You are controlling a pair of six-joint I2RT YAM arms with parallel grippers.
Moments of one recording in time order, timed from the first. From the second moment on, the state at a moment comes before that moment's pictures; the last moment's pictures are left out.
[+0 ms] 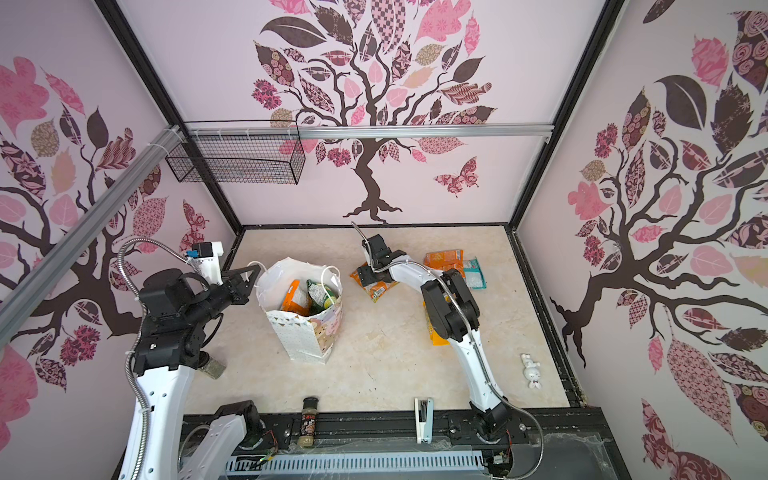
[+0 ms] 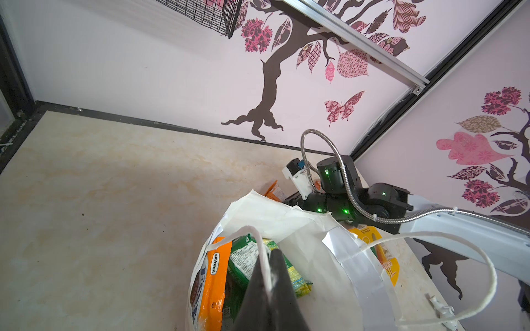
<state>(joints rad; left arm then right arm) 0.17 0.80 0.97 -0.47 0.58 -0.26 0.57 2.27 1.74 -0.42 -0.02 0.14</state>
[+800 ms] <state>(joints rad) 0.19 0.79 0.95 -0.44 0.61 -0.28 0.57 1.65 1.05 -0.38 -0.13 0.30</state>
